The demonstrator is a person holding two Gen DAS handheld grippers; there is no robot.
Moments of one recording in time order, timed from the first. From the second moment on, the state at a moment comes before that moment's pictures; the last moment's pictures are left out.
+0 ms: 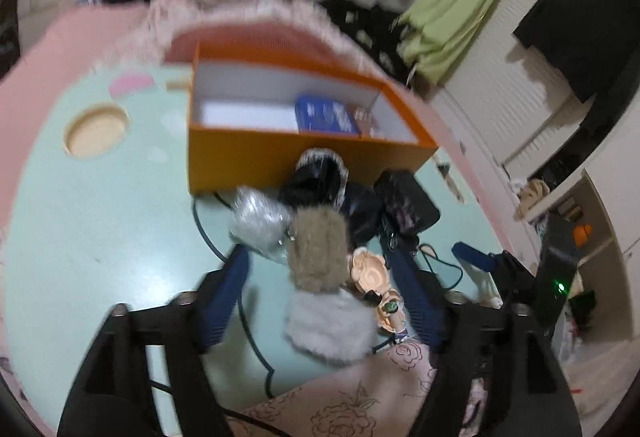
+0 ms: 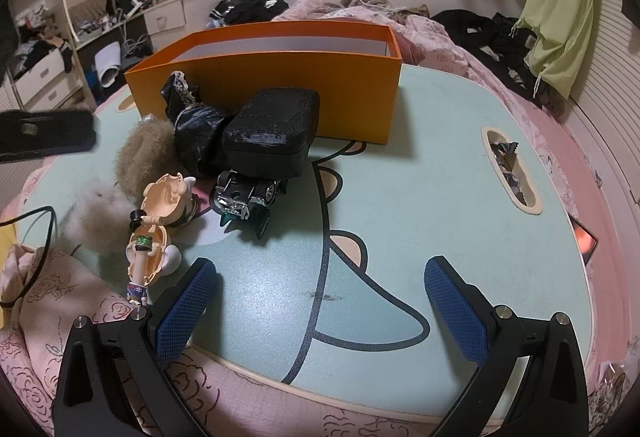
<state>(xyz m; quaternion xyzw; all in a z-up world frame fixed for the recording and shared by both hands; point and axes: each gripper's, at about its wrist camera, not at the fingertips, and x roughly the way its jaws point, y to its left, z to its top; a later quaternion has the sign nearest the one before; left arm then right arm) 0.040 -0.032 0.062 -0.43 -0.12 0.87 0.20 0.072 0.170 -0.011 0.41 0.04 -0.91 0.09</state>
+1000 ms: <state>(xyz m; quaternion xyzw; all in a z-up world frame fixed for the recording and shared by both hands) 0.071 -0.006 0.009 -0.44 0.05 0.89 0.12 0.051 0.182 0.055 0.35 -0.06 -0.92 0.14</state>
